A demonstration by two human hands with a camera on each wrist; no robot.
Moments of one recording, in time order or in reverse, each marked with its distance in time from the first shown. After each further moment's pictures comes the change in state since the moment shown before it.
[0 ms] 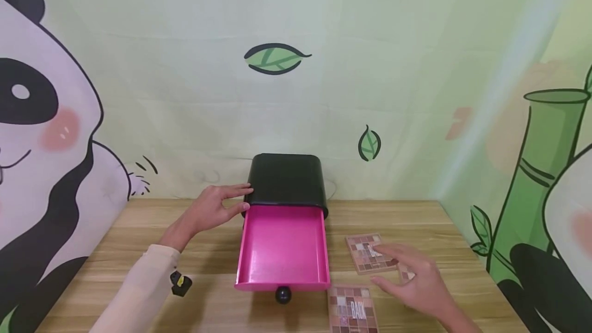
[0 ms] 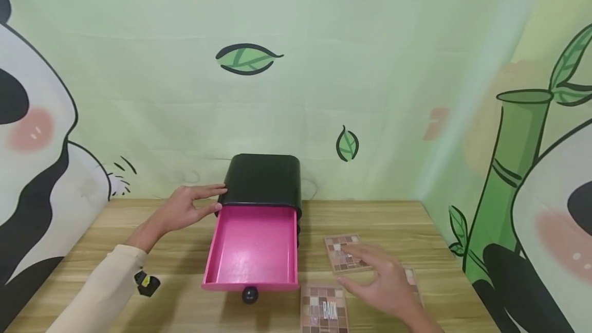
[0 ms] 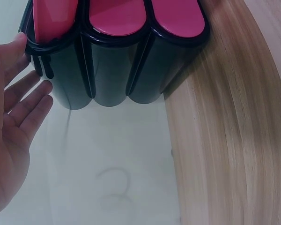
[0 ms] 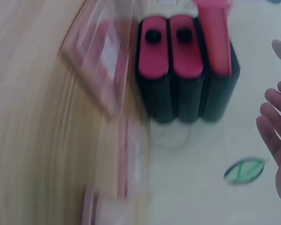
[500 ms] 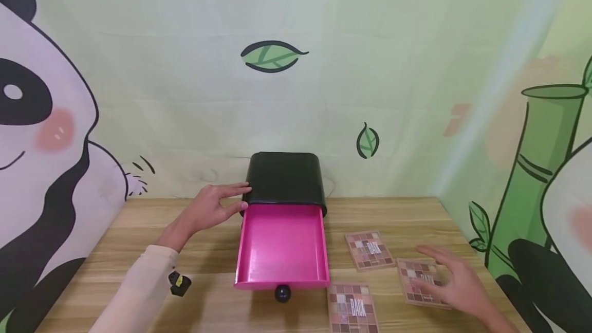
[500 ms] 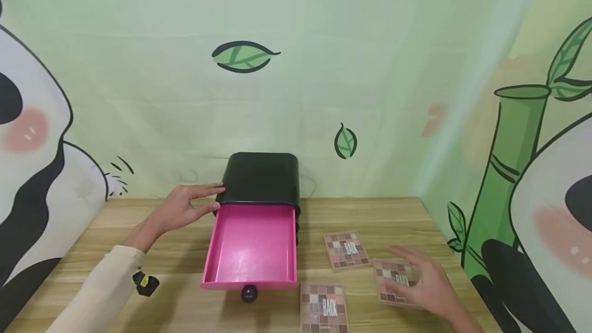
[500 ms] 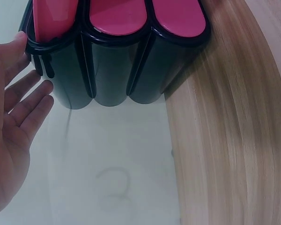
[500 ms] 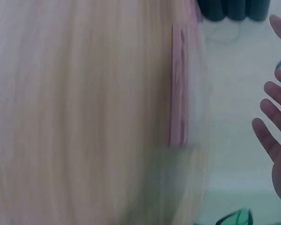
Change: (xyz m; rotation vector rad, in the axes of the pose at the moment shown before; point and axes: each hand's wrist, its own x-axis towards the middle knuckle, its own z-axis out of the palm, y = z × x) left_hand 0.000 -0.001 0.000 0.002 0.006 0.005; right_hand -0.062 0.077 -0.044 -0.134 -0.235 0.422
